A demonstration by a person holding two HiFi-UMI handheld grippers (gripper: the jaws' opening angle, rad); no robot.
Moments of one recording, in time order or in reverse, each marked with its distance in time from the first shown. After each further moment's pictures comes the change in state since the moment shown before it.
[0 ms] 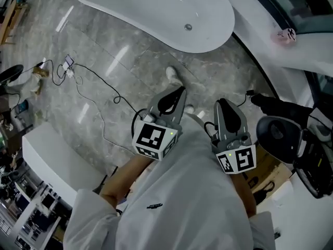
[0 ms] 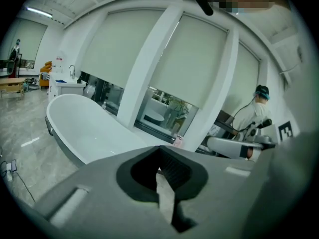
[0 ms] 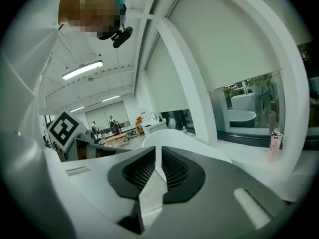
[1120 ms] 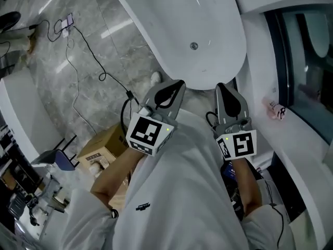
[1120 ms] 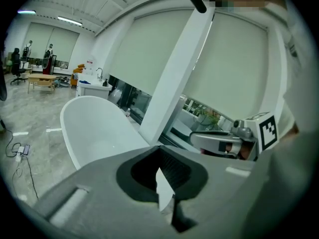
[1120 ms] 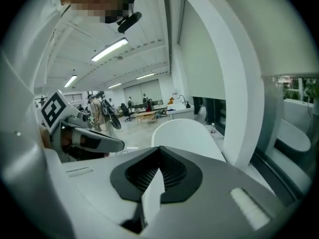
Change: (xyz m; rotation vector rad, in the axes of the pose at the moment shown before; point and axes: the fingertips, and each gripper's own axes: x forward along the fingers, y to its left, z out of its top) left arm 0.198 0.127 0.125 -0.182 -0.074 0.302; right arm 0.285 -0.154 0.073 -0.266 0.274 0.424
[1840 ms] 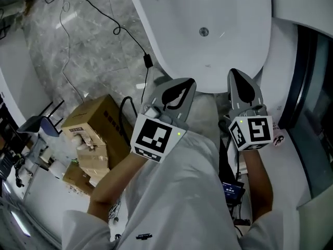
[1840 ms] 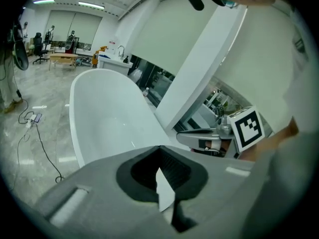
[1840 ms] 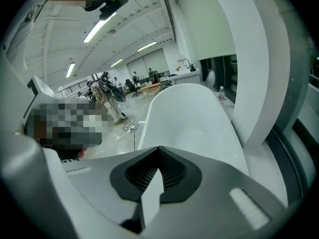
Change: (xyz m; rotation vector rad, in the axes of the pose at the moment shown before) left arm 0.128 0.053 -0.069 -0.214 0.127 0.168; right arm 0.131 -0.119 -0.121 0.045 0.343 0.142
